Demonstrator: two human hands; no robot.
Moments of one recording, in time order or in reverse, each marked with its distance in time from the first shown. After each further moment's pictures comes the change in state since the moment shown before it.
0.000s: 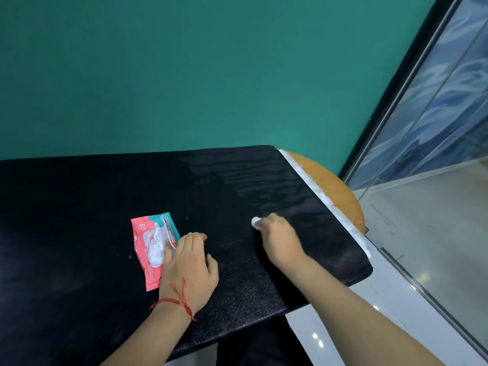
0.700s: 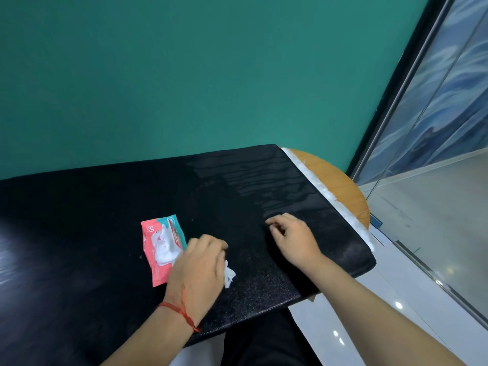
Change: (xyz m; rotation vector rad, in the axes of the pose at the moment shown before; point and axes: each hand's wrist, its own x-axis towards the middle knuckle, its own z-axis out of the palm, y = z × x) left_hand -0.014 0.024 -0.043 -0.050 0.060 0.217; right_hand -0.016 0.036 -0.011 0.340 0.039 0.061
